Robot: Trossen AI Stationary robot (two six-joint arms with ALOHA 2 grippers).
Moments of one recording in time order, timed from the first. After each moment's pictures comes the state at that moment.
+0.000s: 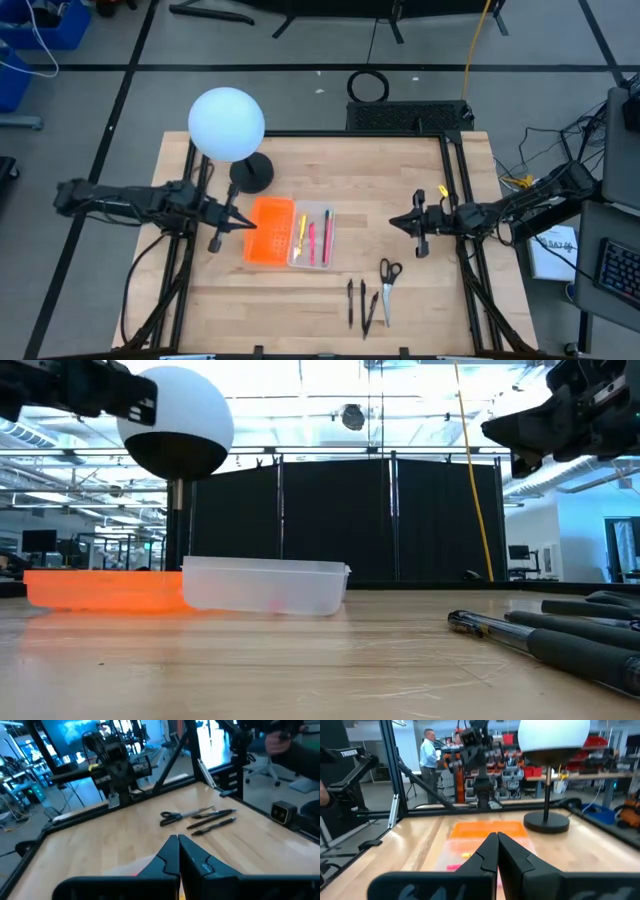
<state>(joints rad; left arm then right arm) -0.07 0.48 0.34 0.01 0.20 0.27 0.32 0.69 0.02 0.74 0.36 0.04</state>
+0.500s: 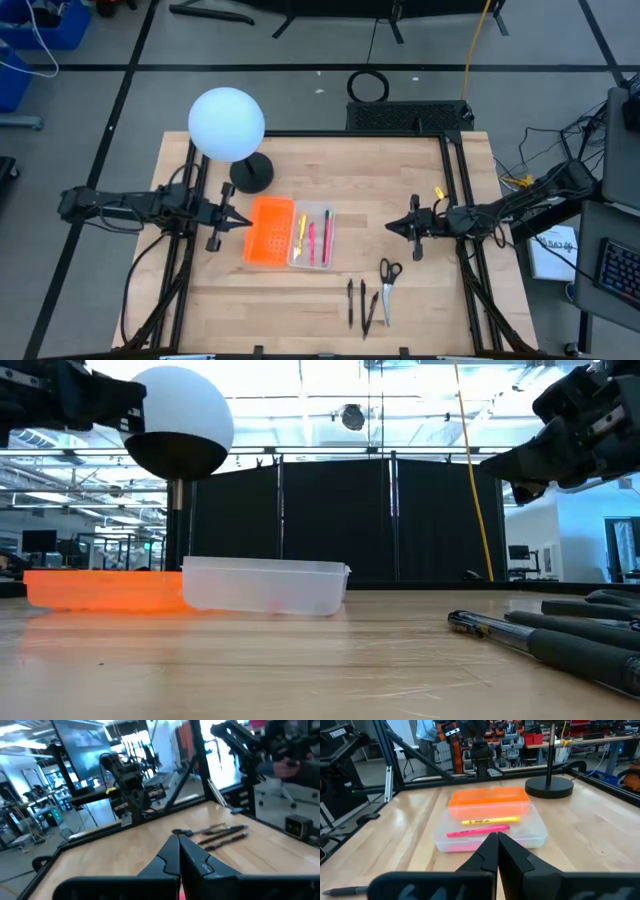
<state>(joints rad) -0.04 0.34 0.15 0.21 0.20 0.27 0.32 0.79 0.02 0.67 0.36 0.15</state>
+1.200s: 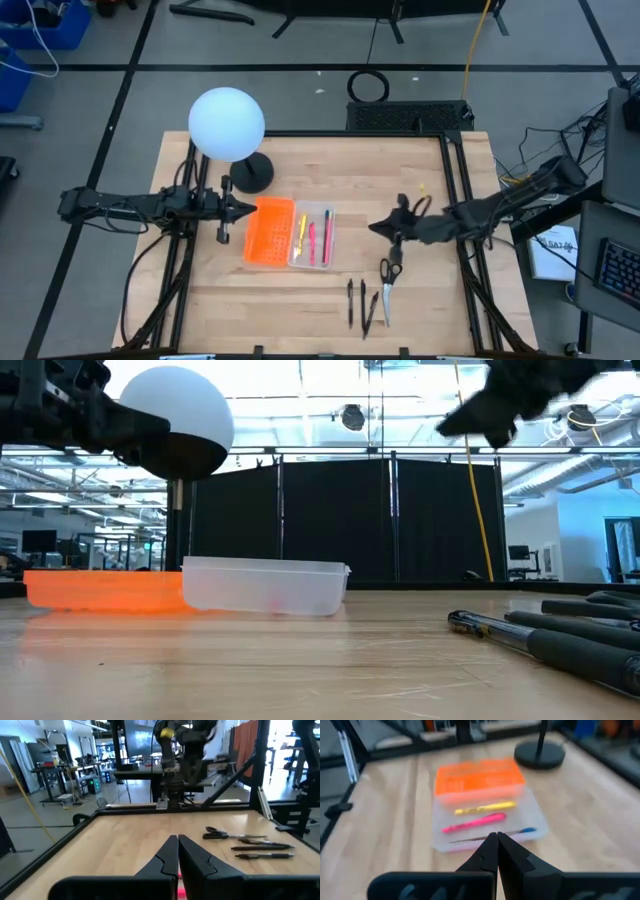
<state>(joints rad) -0.04 0.34 0.10 0.26 -0.05 0.05 0.39 1.07 0.65 -0.10 0.50 0.37</state>
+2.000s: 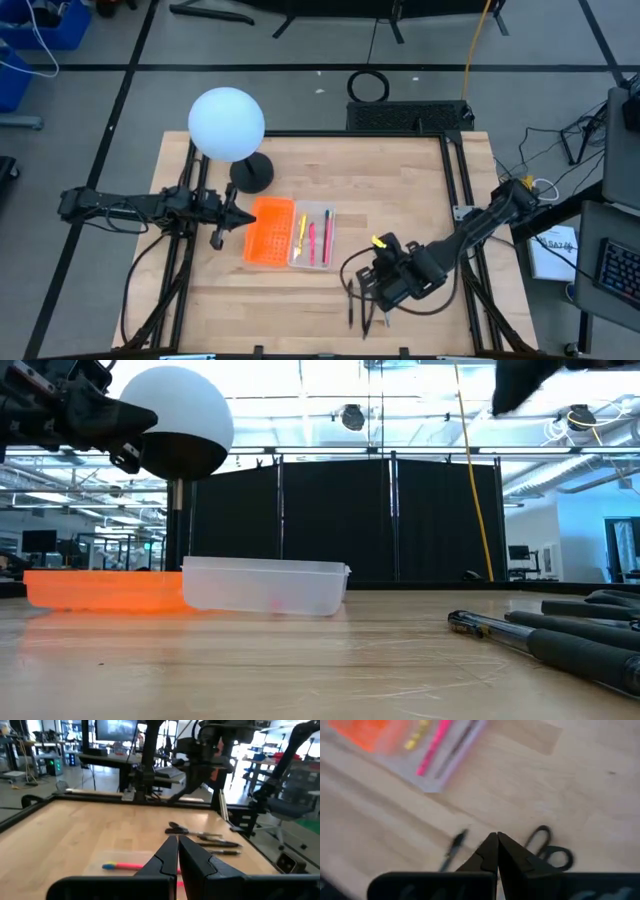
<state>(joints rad) -0.04 0.34 0.10 0.23 0.11 -0.11 0.60 1.70 1.47 -1.22 0.44 1.68</state>
